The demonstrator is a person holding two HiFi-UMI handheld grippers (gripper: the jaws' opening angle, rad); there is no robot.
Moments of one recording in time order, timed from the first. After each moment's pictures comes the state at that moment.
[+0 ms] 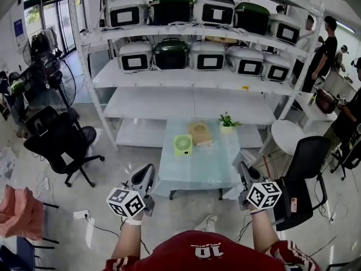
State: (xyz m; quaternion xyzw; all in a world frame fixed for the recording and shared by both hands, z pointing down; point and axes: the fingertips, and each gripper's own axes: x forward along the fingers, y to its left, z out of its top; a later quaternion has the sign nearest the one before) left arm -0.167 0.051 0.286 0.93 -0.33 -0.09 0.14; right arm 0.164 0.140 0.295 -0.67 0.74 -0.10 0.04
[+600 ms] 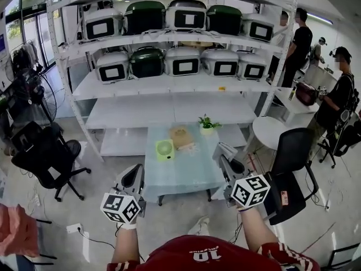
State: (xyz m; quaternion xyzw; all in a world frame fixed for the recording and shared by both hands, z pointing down) left arm -0.130 0.070 0.246 0.94 -0.34 -0.08 0.05; right arm 0.143 0.157 0.230 -0.66 0.75 -0.04 0.03
